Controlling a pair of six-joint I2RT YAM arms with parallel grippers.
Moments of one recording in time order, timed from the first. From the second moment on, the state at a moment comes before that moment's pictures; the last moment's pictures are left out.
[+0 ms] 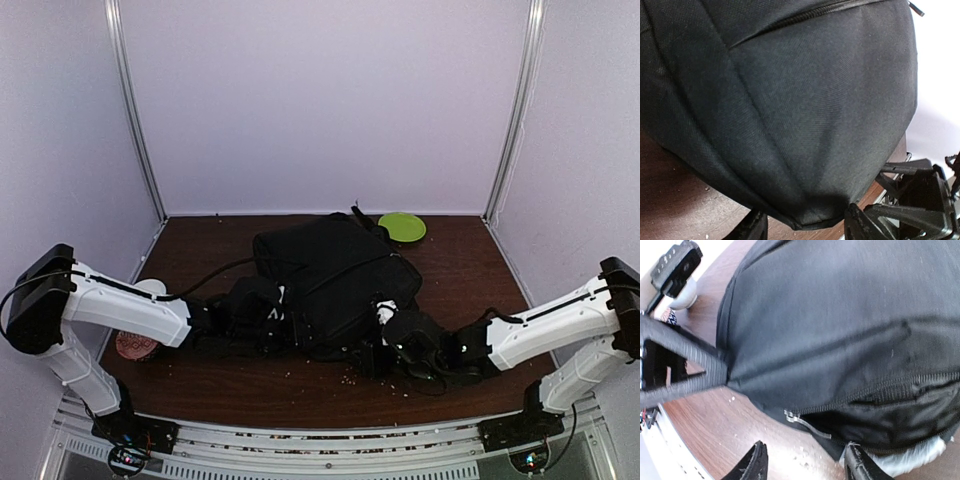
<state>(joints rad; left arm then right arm) -1.05 1.58 0.77 0.16 0.03 -1.06 1.22 1.44 0.64 0.10 0.36 0.77</state>
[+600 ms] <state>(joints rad) -1.05 1.58 0.79 0.15 0.03 -1.05 1.09 1.51 0.67 0.14 0.07 0.53</state>
